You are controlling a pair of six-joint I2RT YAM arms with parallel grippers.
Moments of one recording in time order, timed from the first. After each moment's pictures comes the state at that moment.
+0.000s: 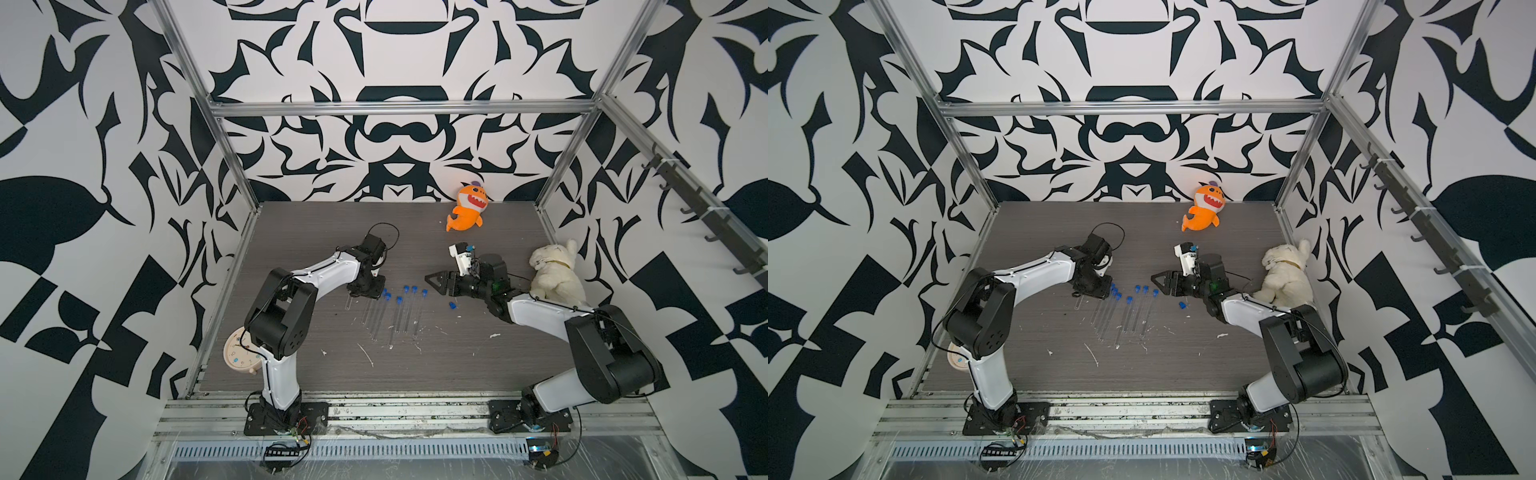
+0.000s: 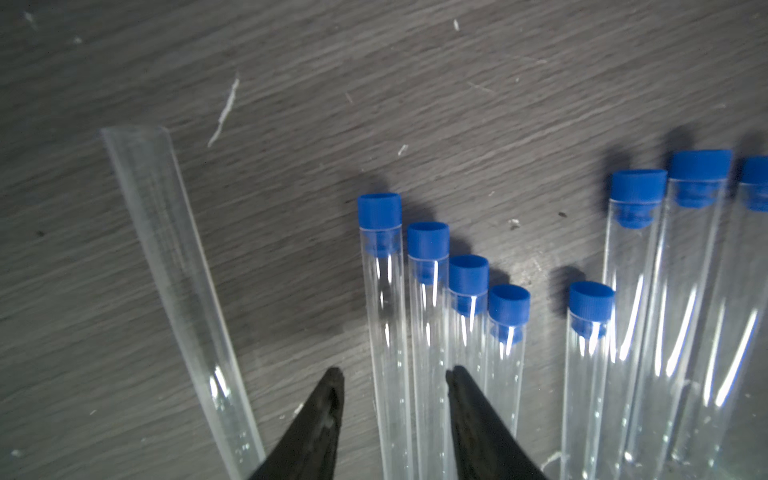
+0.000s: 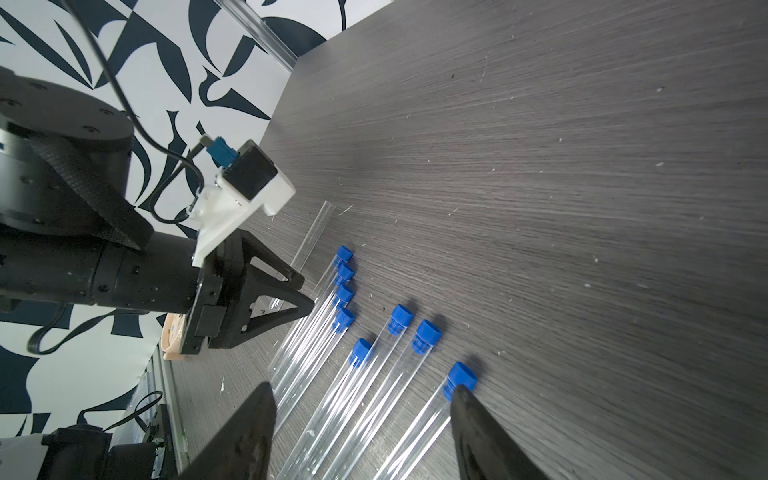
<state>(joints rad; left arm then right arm) -0.57 1.87 1.28 -0.71 0.06 -0.21 0.33 1.49 0.63 0.35 -0.61 0.49</state>
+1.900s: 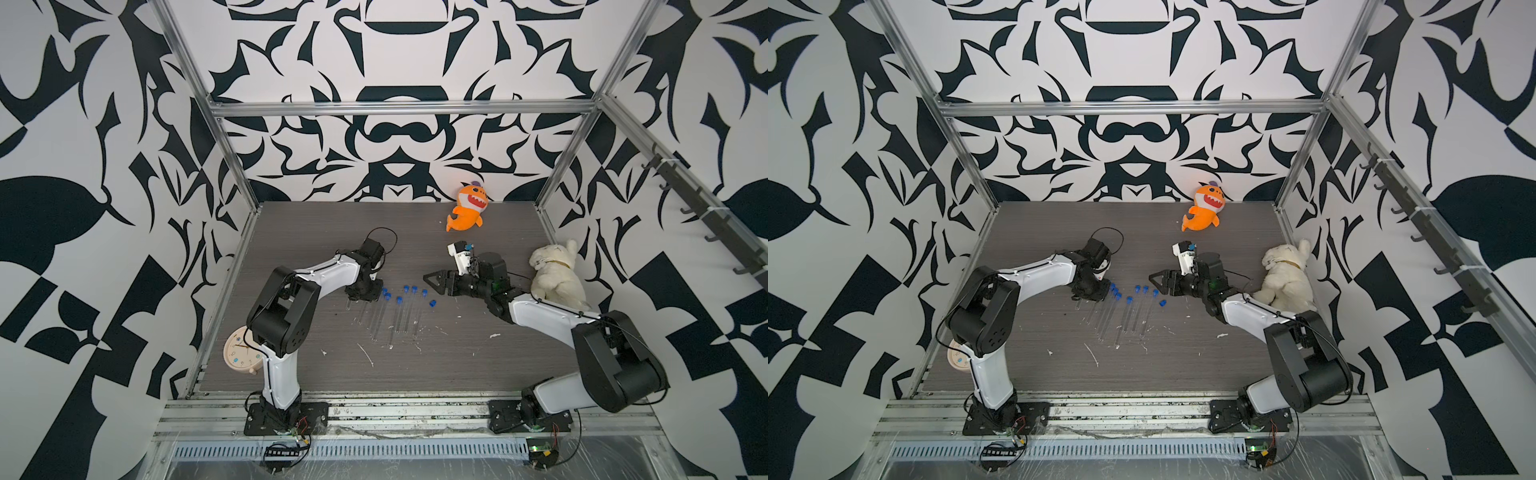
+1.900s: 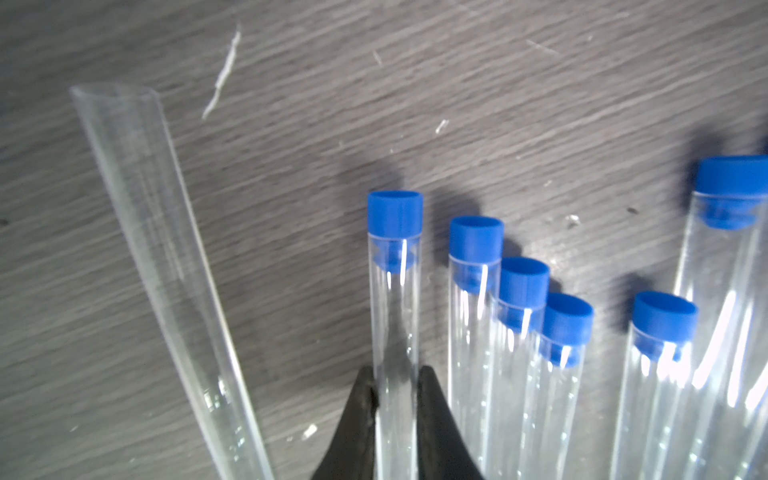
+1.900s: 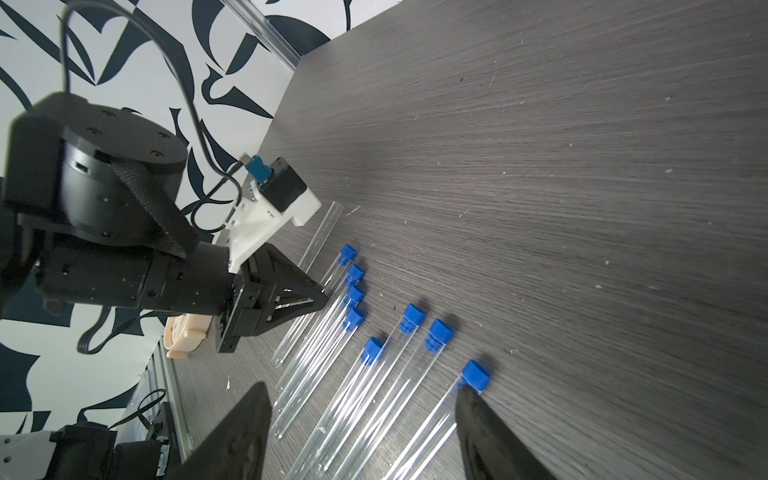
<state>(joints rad) -0.56 1.88 1.24 -0.68 0.04 -0.21 0.36 1.45 0.65 0.28 -0.58 0.49</state>
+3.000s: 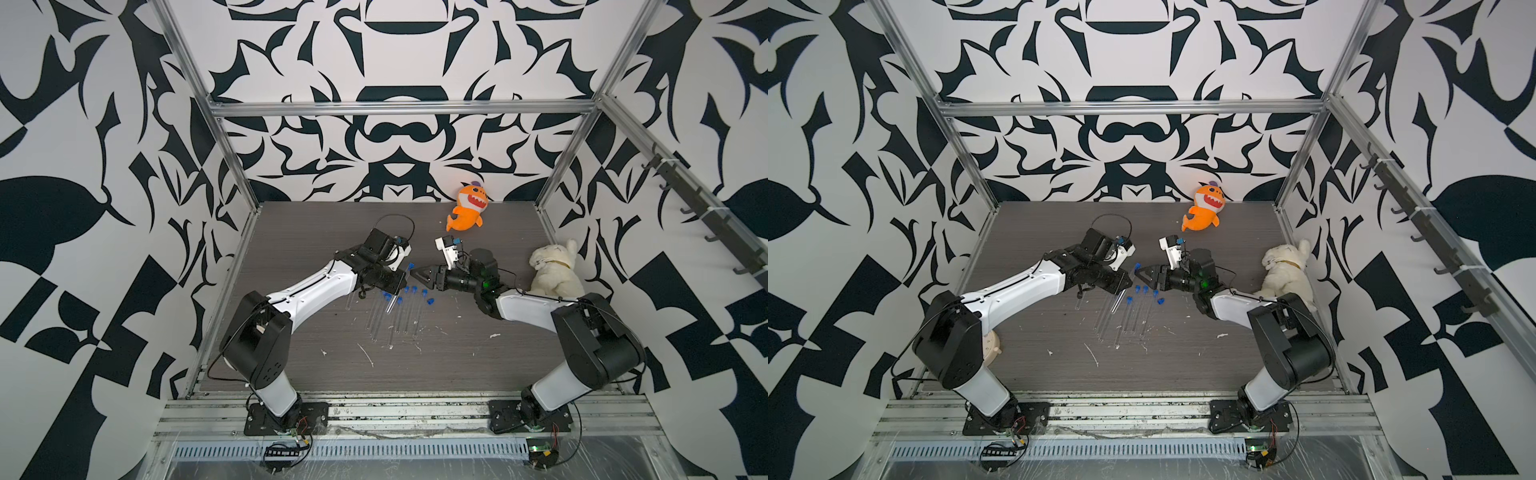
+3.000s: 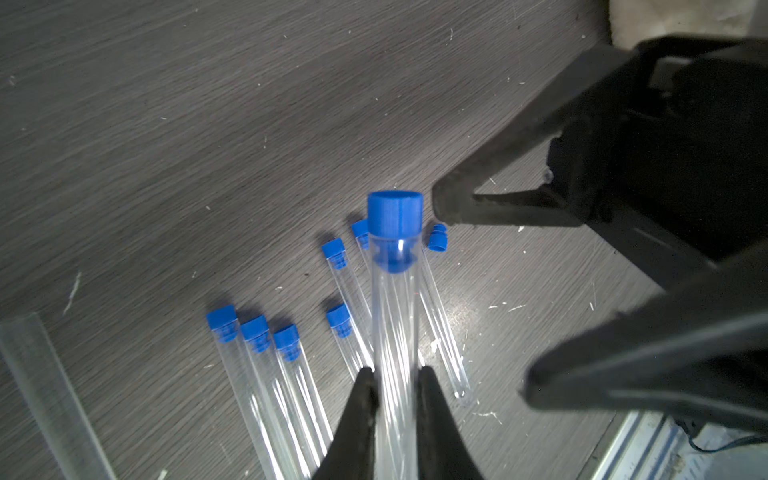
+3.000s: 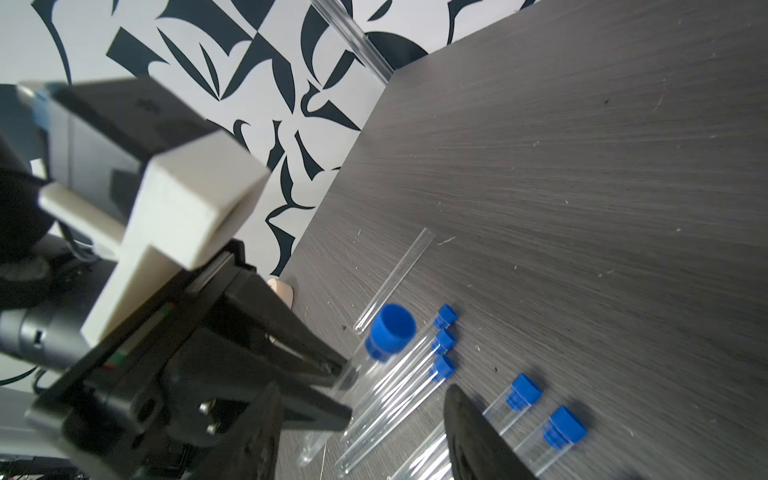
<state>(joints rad) -0.69 1.66 1.25 -0.54 0.28 -0.15 0.41 1.59 0.69 0.59 -0.74 0.63</state>
